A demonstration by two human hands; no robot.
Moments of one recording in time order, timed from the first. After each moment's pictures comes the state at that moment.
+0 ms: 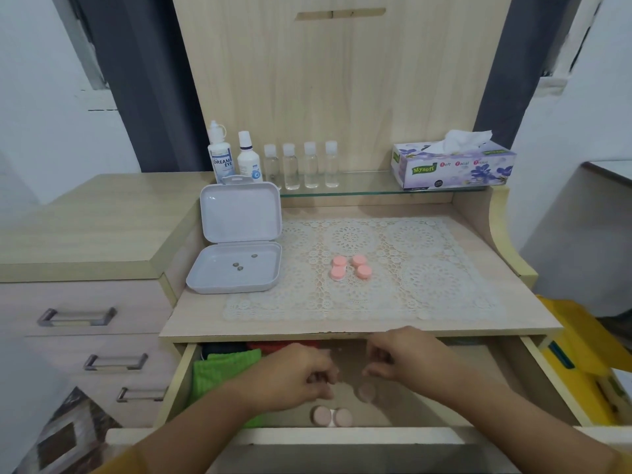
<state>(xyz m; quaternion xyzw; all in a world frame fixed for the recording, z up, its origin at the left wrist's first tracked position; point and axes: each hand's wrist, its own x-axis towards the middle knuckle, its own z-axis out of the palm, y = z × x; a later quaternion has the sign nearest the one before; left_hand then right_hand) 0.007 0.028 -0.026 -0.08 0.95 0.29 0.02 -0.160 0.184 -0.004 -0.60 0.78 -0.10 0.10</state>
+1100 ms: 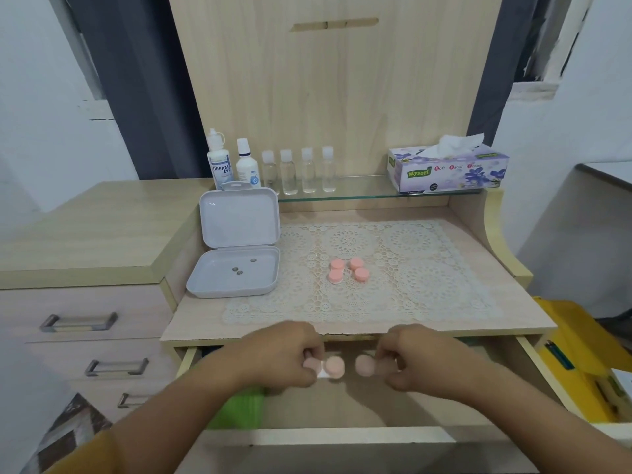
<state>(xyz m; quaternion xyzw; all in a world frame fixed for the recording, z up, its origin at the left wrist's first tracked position) 0.009 0.020 0.024 -0.11 0.97 0.20 0.06 -0.157 0.202 0.023 -0.59 0.79 -0.06 0.13</state>
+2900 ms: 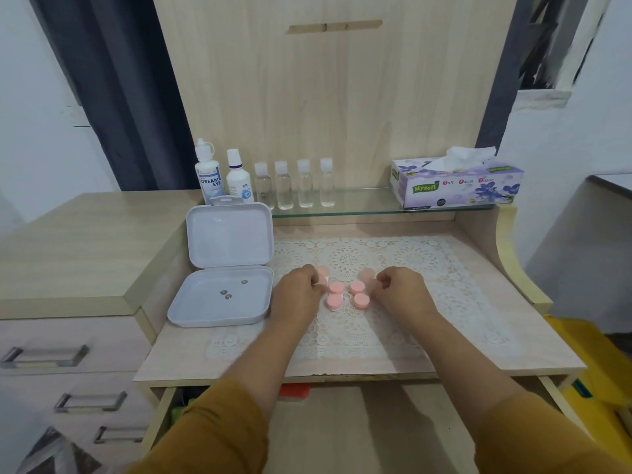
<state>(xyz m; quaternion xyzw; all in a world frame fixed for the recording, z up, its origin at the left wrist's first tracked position) -0.122 -0.046 -0.001 -0.37 0.87 0.23 -0.24 -0.248 0.088 0.009 -0.33 0.87 -0.37 0.05</state>
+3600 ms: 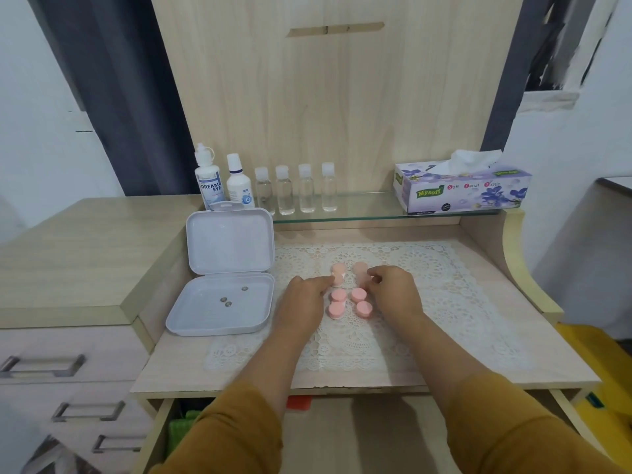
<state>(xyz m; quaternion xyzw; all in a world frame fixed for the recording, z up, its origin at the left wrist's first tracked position) -0.132 -0.058 -0.024 -0.32 0.89 0.26 -0.21 -0.256 0.057 0.001 -0.32 0.86 -0.40 0.04</state>
